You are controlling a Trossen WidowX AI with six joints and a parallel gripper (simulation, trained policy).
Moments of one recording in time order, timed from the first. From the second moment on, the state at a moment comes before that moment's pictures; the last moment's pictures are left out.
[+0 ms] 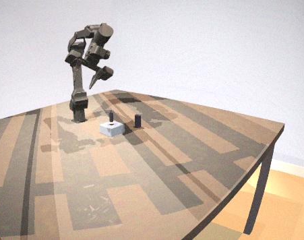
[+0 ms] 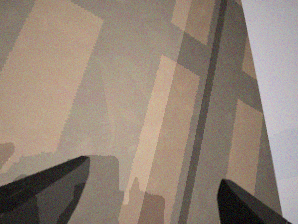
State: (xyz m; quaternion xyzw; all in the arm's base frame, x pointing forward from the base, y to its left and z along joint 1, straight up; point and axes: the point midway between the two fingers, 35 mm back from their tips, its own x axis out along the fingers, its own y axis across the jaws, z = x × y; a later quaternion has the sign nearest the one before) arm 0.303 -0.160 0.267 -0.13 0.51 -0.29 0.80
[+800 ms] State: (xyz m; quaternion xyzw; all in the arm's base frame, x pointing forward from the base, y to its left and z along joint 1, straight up) arm 0.338 -0.095 0.224 -0.07 0.55 -0.22 0.81
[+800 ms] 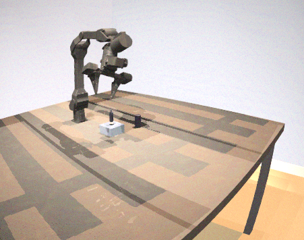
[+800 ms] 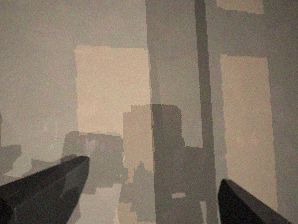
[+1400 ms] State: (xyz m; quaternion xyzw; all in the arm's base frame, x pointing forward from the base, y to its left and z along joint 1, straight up) arm 0.349 -0.043 0.197 -0.02 0.59 -0.17 0.79
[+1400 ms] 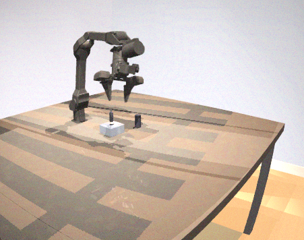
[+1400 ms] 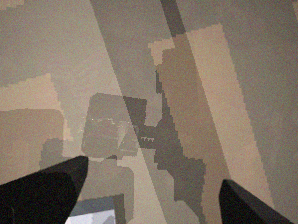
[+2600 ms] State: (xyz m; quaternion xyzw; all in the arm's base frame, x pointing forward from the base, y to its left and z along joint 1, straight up) arm 0.338 0.064 0.156 0.04 0.68 -0.07 0.73
